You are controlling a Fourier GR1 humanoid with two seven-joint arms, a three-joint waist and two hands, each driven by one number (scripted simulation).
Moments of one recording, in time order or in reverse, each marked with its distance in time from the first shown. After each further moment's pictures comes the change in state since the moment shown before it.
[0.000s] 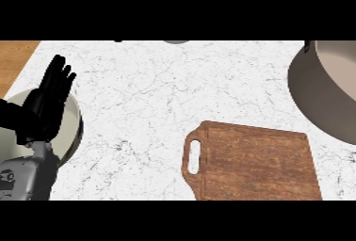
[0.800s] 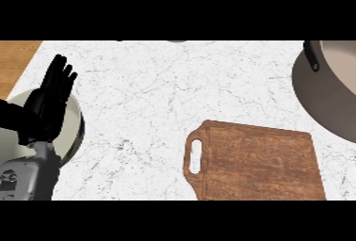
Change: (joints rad) left arm -0.001 -0.014 -0.003 -0.009 -0.003 0.010 -0.001; right arm 0.086 -0.179 -0.070 0.065 -0.084 0.161 0.041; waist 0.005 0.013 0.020
